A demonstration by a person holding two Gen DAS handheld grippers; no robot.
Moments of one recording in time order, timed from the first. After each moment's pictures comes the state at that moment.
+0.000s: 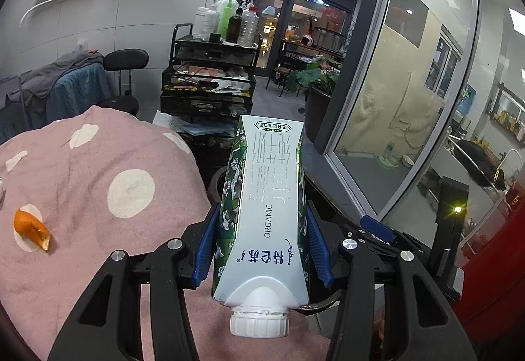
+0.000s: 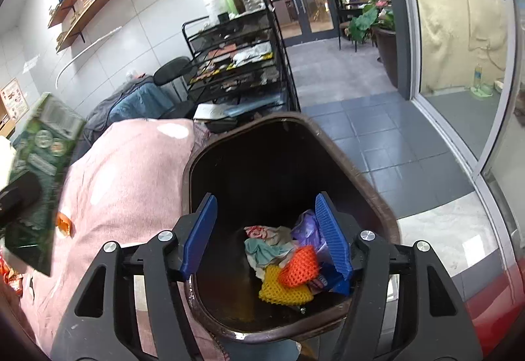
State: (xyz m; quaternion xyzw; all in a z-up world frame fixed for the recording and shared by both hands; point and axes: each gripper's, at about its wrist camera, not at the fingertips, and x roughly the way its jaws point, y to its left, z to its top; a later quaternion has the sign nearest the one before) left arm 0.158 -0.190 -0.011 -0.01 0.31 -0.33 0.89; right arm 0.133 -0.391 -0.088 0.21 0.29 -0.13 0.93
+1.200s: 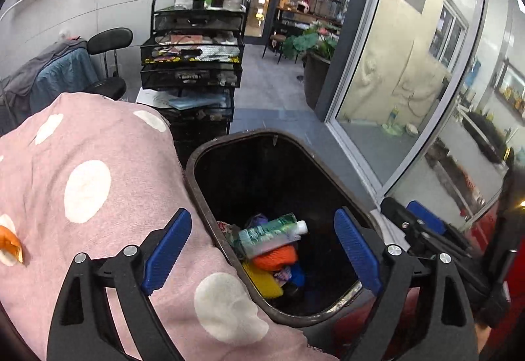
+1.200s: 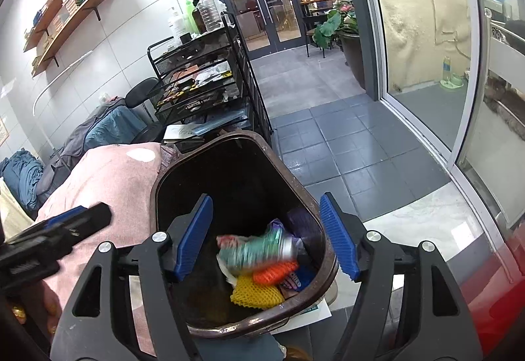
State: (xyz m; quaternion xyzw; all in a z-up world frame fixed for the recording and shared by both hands) left arm 0.178 -0.236 -0.033 0.03 0.37 -0.33 0.87; right arm 0.109 -0.426 -0.077 0.23 0.27 -0.18 0.92
